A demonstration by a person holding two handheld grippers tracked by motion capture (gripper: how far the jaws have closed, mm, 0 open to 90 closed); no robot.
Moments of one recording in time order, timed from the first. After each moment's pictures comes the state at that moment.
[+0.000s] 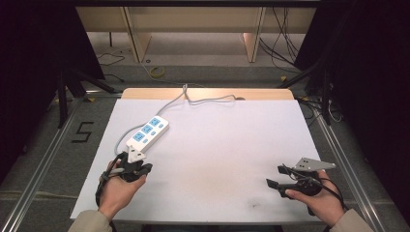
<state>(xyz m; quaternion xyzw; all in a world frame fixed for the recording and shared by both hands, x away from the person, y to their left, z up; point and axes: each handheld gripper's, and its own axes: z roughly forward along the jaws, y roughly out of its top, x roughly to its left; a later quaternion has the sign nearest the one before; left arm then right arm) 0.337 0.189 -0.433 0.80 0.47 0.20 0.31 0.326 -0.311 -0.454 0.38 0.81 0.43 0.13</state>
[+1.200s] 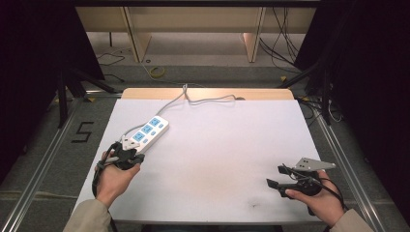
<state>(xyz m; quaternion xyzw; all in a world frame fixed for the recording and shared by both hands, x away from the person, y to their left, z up) 0.365 0.207 -0.428 0.79 0.50 0.22 0.29 0.326 -0.311 -0.454 0.38 0.81 0.43 0.13</state>
